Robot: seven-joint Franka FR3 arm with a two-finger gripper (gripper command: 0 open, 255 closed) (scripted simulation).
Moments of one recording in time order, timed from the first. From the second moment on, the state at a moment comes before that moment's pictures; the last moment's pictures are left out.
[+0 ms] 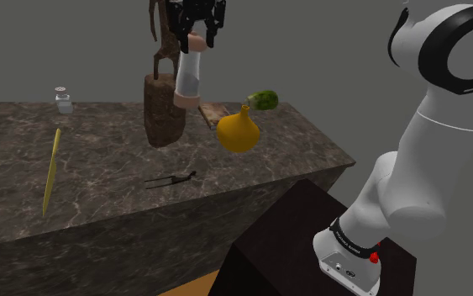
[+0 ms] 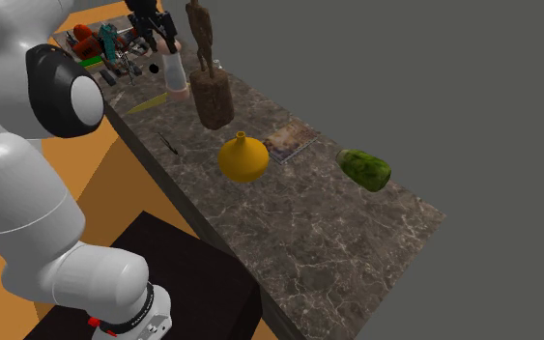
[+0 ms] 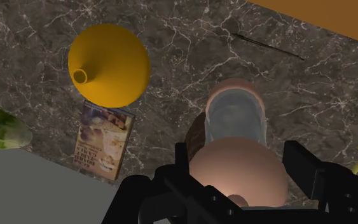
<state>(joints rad) 0.34 0.22 0.14 -1.25 -0.20 1.42 0.47</state>
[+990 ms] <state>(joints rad) 0.32 0.16 0.14 -1.53 -0.19 1.64 0.50</state>
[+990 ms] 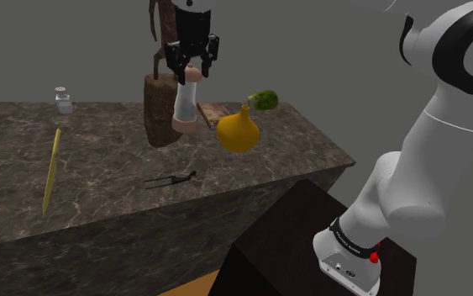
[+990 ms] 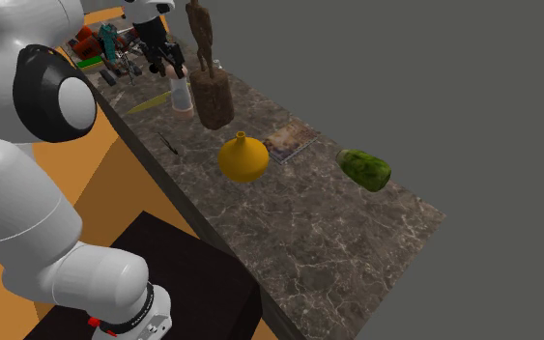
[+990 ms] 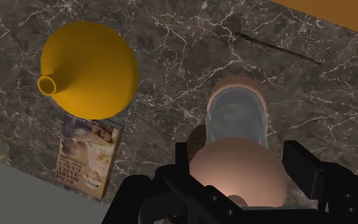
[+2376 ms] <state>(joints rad) 0.32 0.18 0.14 -1.79 -0.21 1.91 0.55</state>
